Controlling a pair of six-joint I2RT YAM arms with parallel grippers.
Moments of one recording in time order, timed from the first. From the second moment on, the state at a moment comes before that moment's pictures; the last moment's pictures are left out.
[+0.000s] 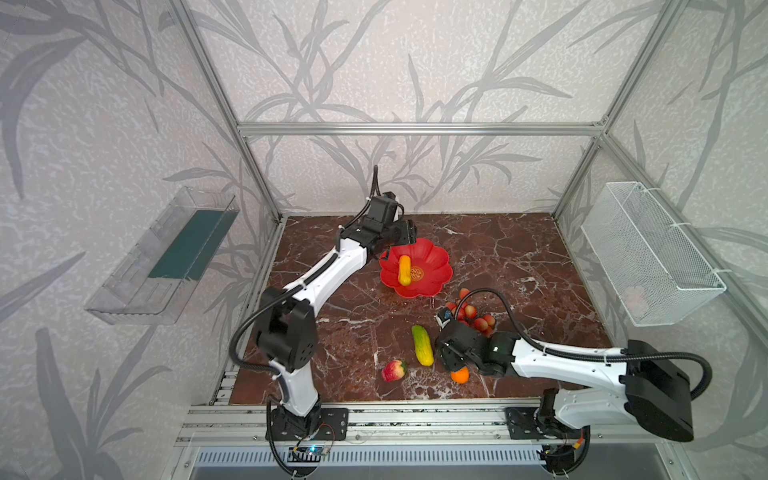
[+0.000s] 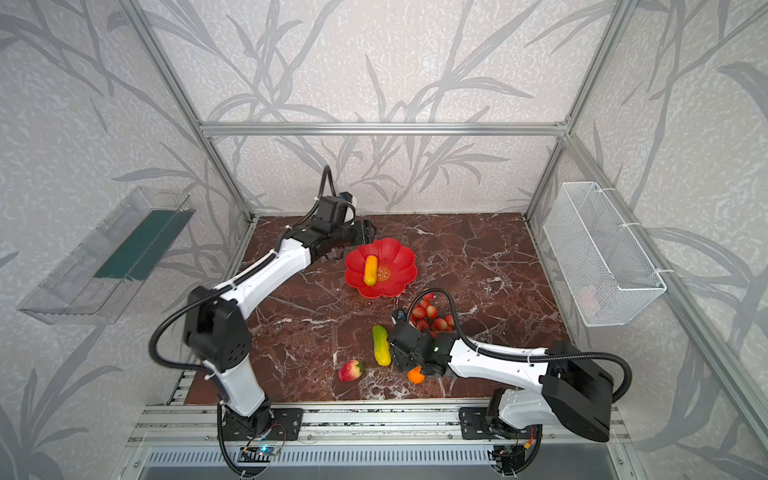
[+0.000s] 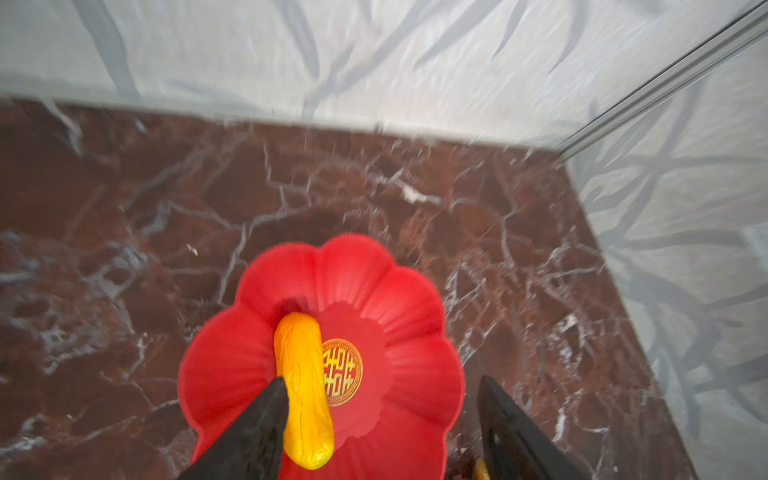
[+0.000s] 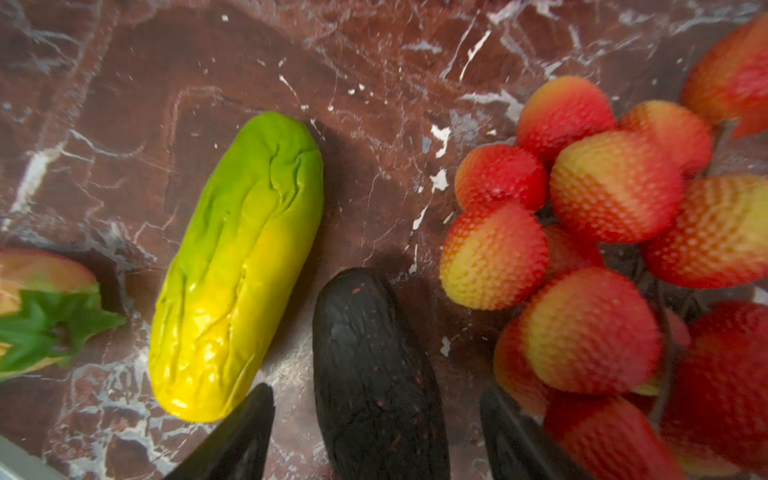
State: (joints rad) left arm -0.46 1.71 1.54 -0.38 0.05 -0.46; right arm 1.07 1.34 0.66 -0.42 0.26 0.50
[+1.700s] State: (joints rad) left arm -0.48 0.47 0.40 -0.54 0.09 -0.67; right arm 0.59 2.25 1.69 -0.45 0.03 0.28
